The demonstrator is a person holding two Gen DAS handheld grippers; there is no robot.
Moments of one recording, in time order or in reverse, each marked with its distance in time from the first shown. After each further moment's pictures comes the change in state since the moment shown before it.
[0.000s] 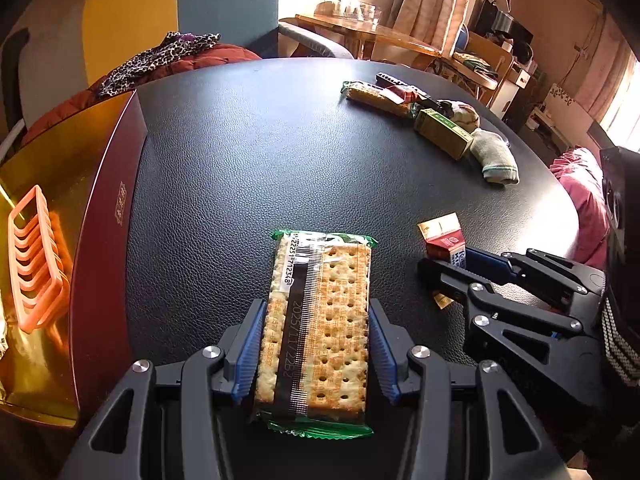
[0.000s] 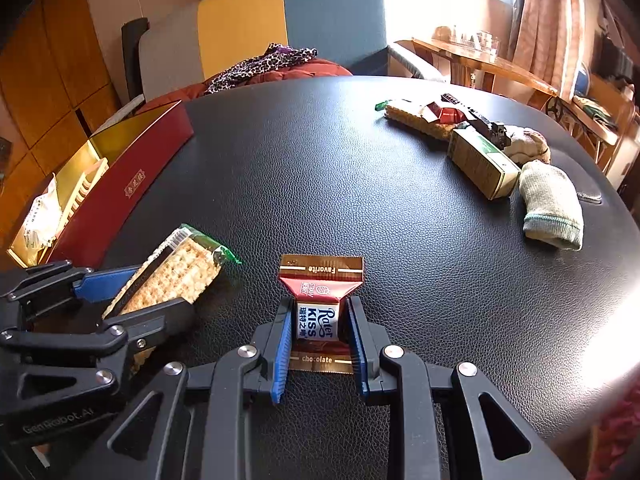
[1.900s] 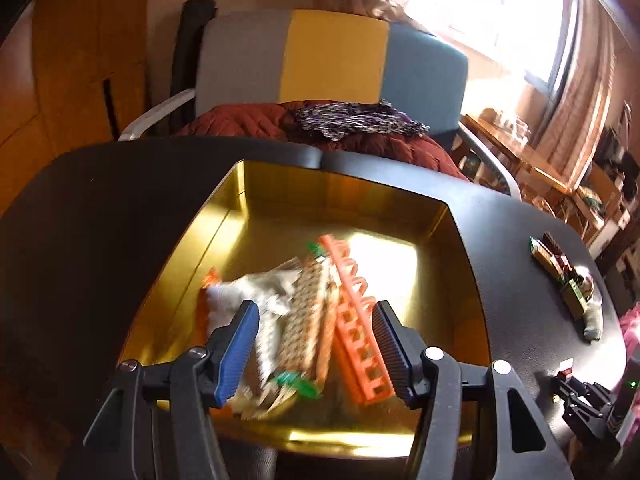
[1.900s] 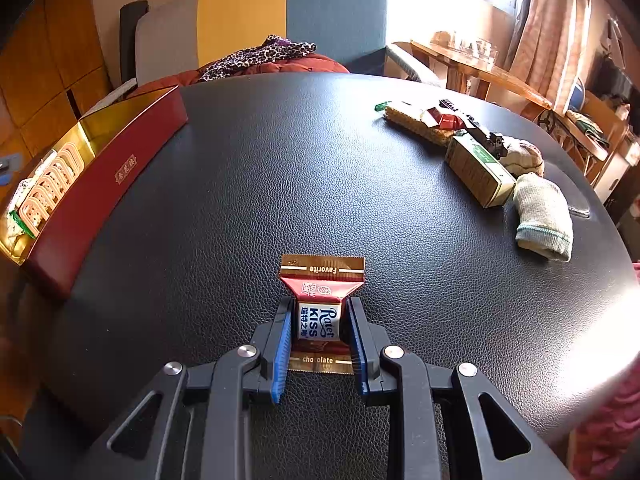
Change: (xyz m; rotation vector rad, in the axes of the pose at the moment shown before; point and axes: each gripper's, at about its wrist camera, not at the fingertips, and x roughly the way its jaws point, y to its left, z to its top) left arm -0.135 0.214 -0.019 -0.444 -0.246 0.325; right arm 0.002 0.010 0.004 -0.055 0.023 -0.077
